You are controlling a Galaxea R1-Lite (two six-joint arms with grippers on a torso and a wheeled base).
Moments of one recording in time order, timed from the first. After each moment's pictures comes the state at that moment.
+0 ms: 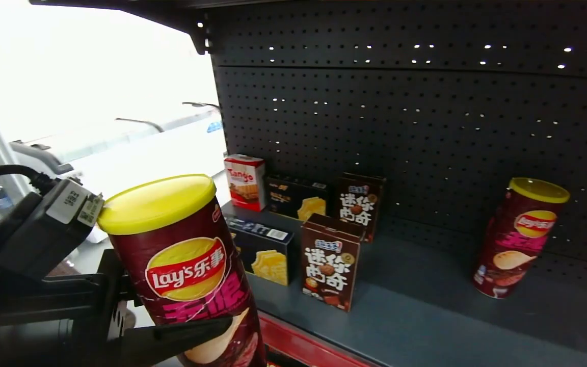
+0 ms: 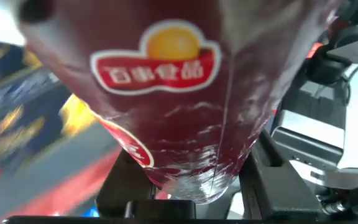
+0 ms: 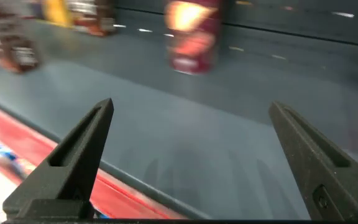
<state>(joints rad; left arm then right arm) -0.51 1.18 -0.63 -0.23 -0.61 0.15 0.00 0.00 0.00 0.00 0.03 0.00</state>
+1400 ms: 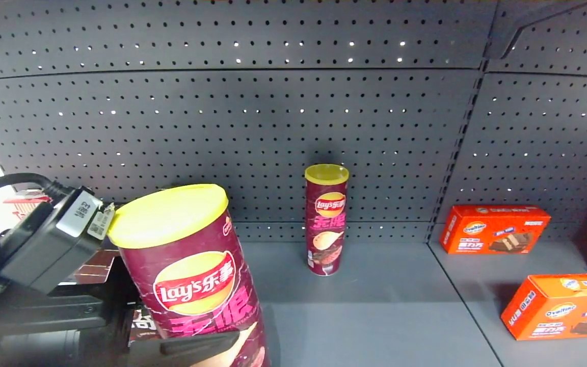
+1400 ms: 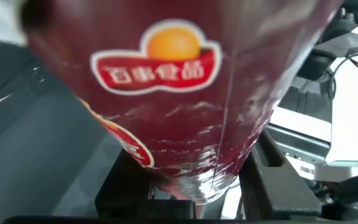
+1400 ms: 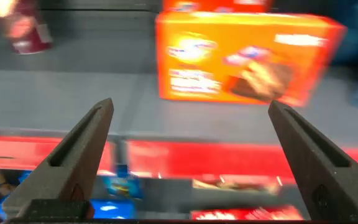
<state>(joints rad) -0.54 1.18 -0.62 -0.23 -0.62 0.15 0.00 0.00 0.00 0.00 0.04 0.00</state>
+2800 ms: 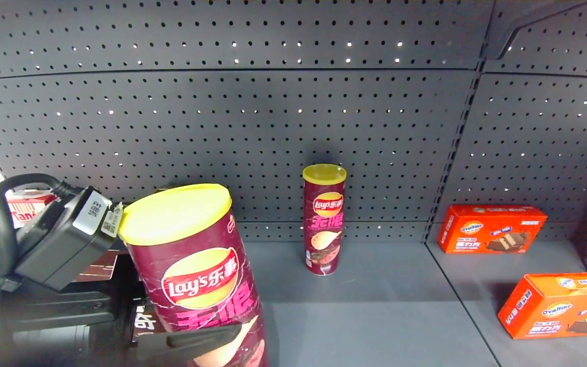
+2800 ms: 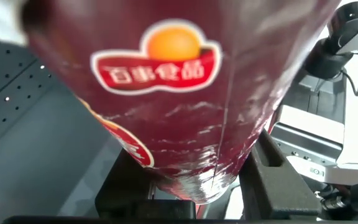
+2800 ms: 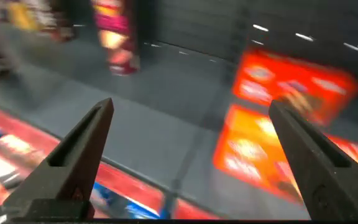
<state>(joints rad) -0.54 1.20 -0.62 -0.23 -0.58 0.16 0.23 0.66 -0.52 -0.01 0.26 -0.07</state>
